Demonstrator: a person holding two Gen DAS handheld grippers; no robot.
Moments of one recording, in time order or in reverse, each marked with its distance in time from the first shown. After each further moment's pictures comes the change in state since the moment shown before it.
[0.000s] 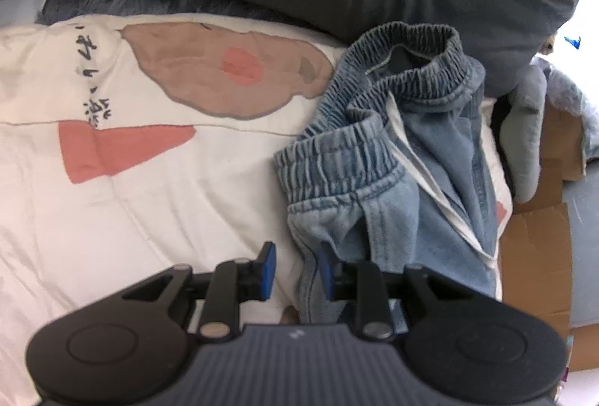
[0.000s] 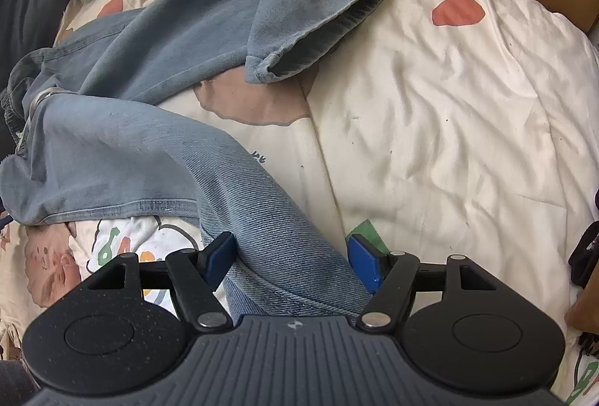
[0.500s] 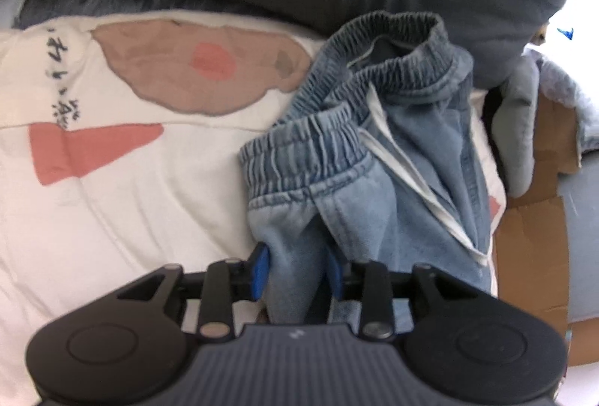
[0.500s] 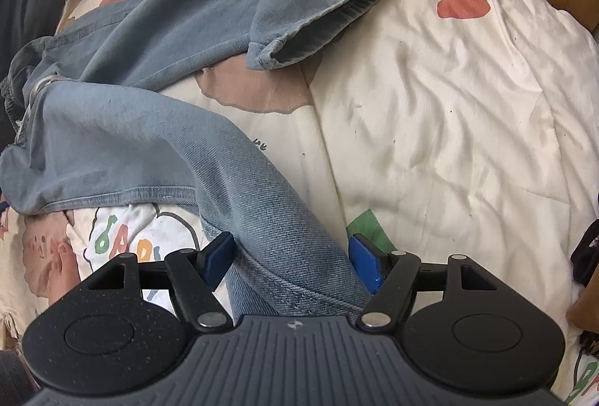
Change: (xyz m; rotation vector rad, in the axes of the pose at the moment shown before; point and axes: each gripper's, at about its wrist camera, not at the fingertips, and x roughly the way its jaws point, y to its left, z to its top) left arm 0.001 -0.017 0.000 0.018 -0.013 -0.007; right arm 0.003 0.000 -0.004 -0.022 0.023 0.001
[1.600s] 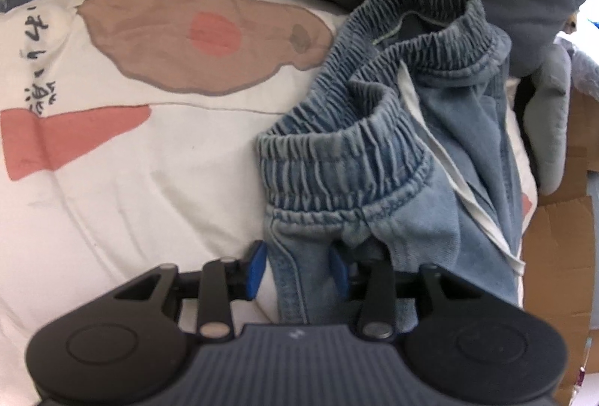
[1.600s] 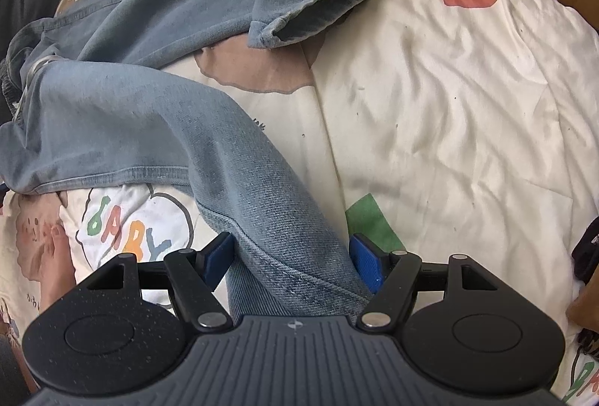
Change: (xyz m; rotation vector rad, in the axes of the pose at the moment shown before) left arm 0.041 -0.007 0.005 -0.014 0.058 0.085; right arm 0.007 0.002 -0.005 -0.031 0.046 -0.015
